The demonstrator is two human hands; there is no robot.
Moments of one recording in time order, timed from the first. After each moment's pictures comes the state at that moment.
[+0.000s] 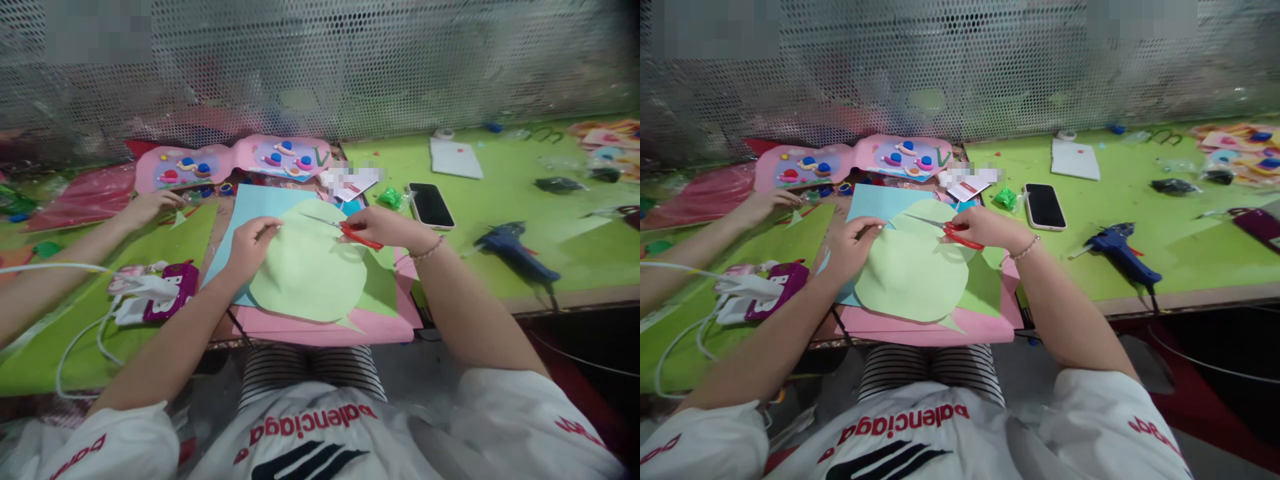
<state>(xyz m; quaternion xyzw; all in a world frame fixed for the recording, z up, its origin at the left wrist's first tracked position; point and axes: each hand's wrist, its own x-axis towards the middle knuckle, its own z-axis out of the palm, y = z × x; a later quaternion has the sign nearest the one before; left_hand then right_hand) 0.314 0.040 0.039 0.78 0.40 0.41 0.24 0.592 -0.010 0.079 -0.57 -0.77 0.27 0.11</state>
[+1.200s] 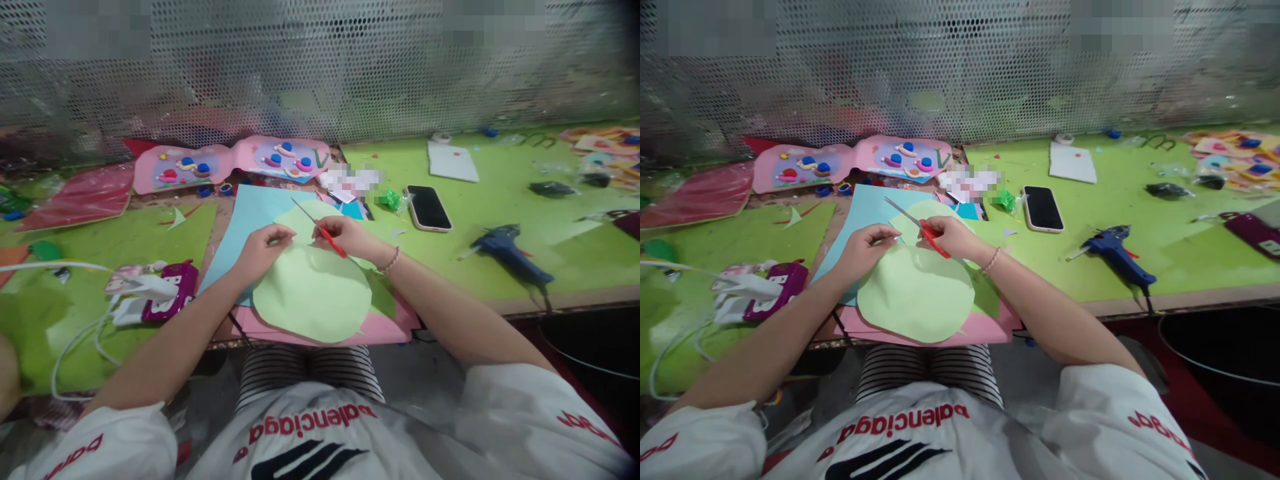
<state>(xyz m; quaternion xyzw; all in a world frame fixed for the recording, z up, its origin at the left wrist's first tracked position) 0.325 0.035 0.035 0.76 0.37 0.35 0.39 0.539 -0.004 0.049 -0.52 -0.64 0.45 0.34</state>
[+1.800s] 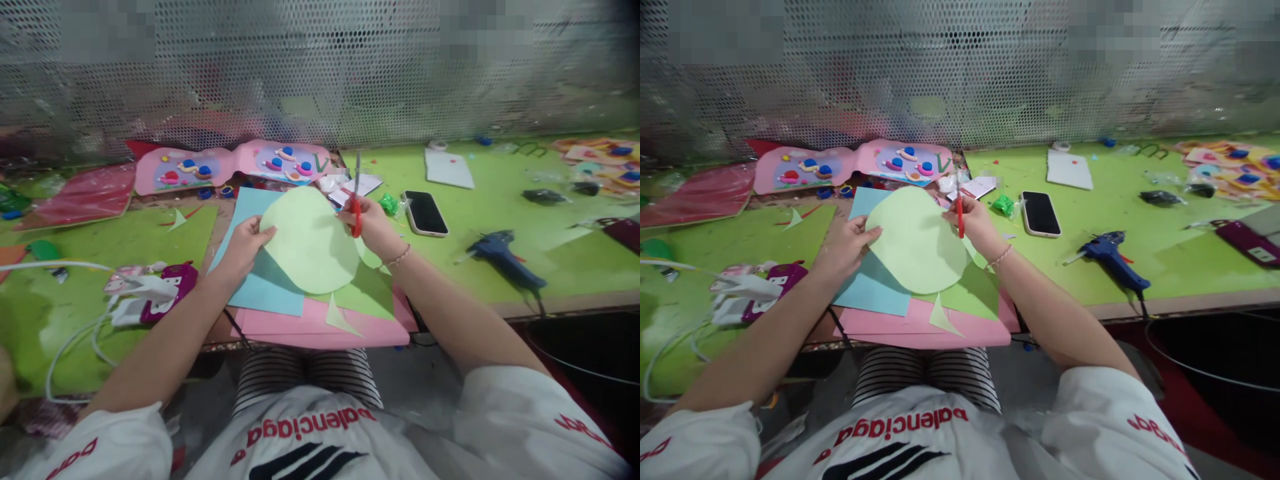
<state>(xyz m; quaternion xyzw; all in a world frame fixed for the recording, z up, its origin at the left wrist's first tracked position) 0.319 0.051 0.036 0.56 0.43 0.43 0.57 0.565 0.007 0.051 -0.55 -0.49 0.41 0.54</state>
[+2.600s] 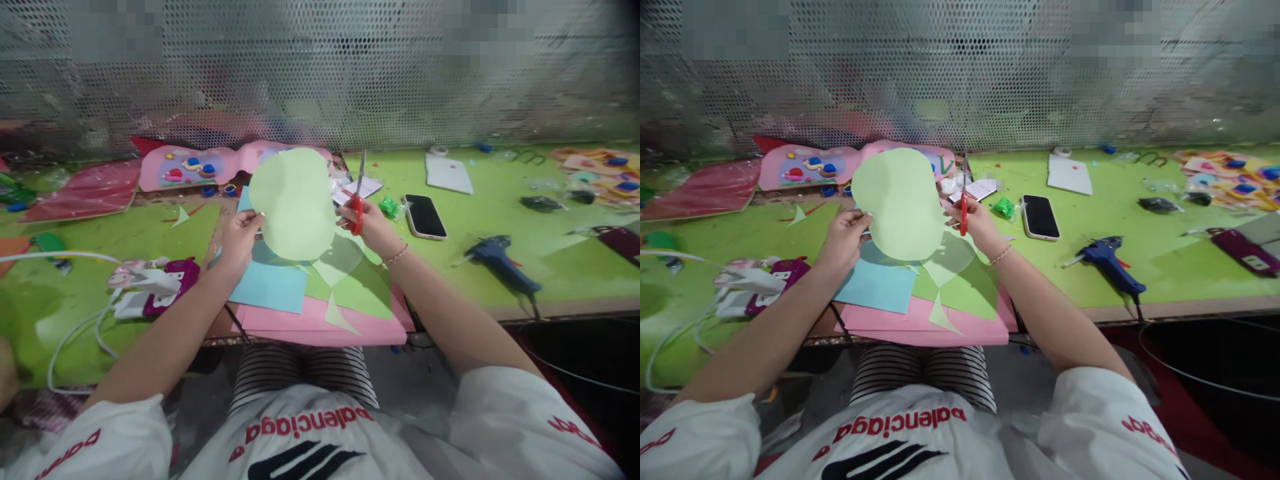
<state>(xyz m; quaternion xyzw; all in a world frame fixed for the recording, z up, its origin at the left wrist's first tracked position) 0.317 0.068 0.023 0.47 0.45 0.56 0.51 0.571 0.014 0.043 -0.54 -0.43 0.45 0.56</state>
